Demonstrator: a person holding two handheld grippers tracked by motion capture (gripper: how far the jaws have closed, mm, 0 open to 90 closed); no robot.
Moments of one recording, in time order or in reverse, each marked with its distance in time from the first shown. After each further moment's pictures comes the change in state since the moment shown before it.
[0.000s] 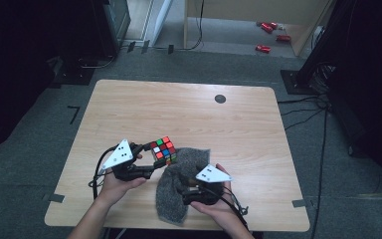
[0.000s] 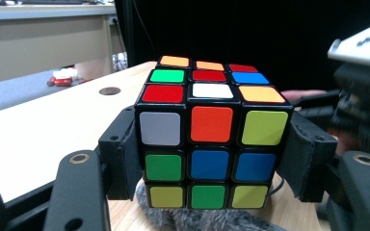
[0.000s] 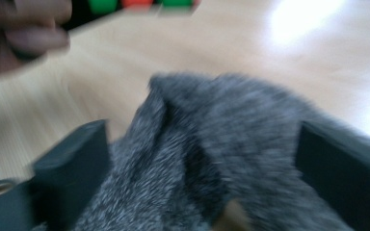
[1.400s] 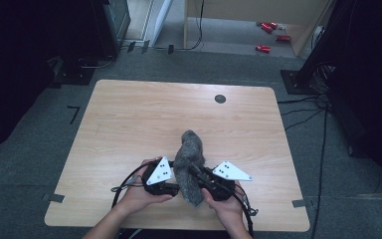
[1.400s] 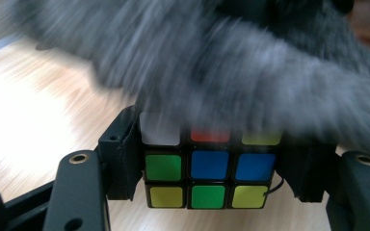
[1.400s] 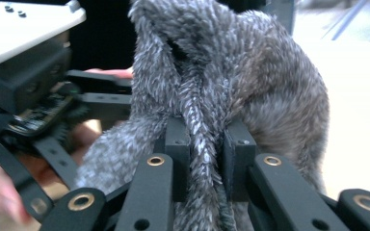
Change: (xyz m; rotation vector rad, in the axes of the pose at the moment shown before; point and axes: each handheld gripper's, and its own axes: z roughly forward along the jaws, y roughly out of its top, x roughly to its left) left arm -0.060 -0.024 0.065 0.273 -0.066 0.194; right arm -0.011 0.017 -0.037 -0.195 0.006 0.115
